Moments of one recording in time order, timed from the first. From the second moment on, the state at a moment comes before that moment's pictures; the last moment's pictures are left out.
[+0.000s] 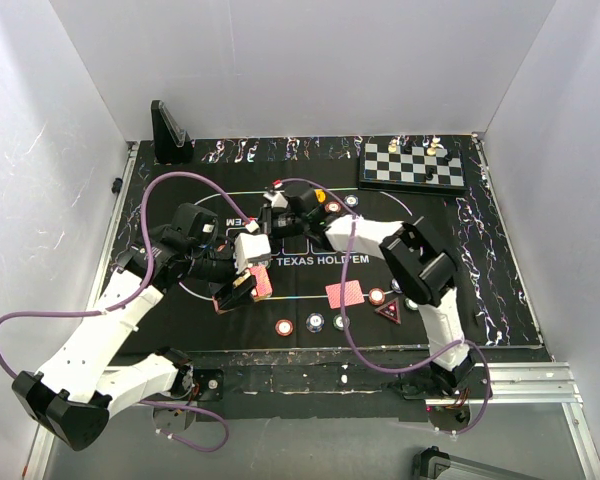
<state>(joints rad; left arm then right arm) -0.53 1.02 1.12 -1.06 0.59 0.61 0.78 2.06 1.37 0.28 -0.75 1.17</state>
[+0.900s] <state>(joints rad) -0.53 1.02 1.12 -1.06 0.59 0.61 0.84 2.17 1.52 -0.01 -0.65 1.07</state>
